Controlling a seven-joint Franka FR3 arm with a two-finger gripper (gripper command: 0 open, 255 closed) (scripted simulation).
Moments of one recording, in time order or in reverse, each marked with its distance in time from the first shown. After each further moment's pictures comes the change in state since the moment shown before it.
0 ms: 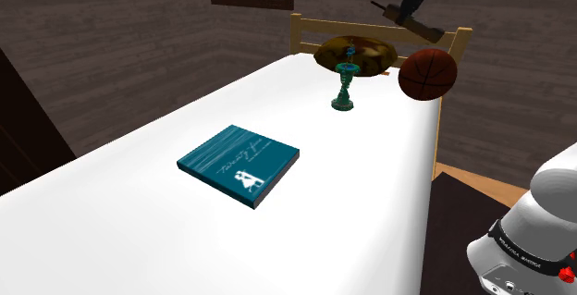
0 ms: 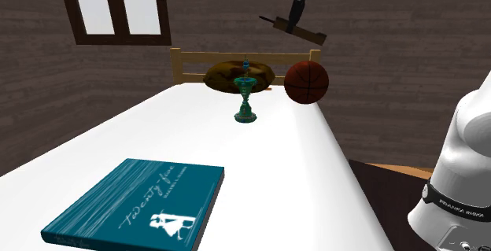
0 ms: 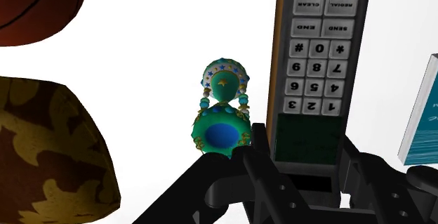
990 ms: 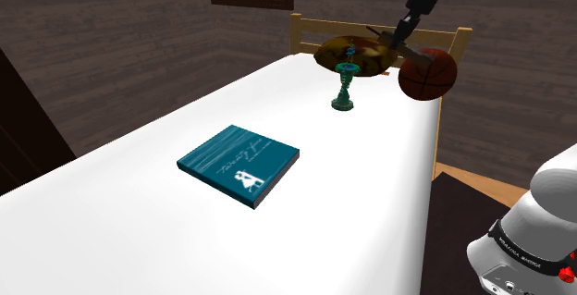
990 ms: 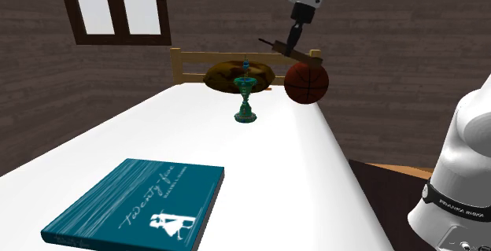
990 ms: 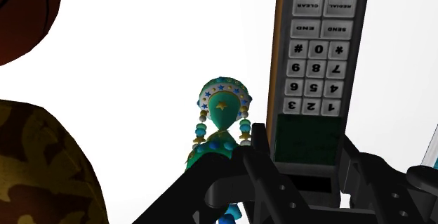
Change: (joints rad) arm 0.000 -0.027 0.002 -0.229 0.007 0.200 -0.033
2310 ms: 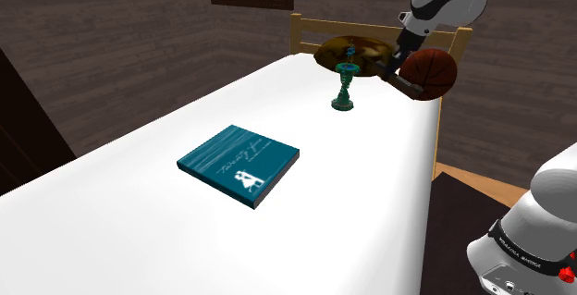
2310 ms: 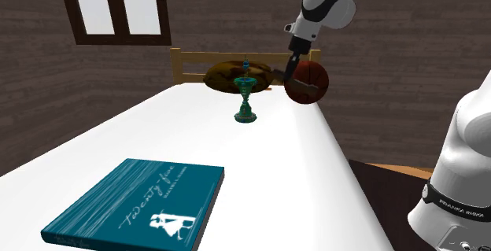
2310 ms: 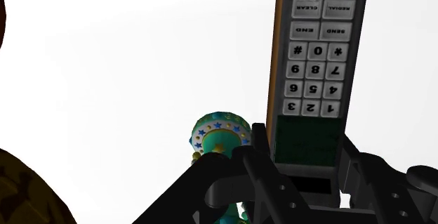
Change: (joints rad) arm 0.006 0.035 -0.003 -0.233 0.034 0.264 -0.058
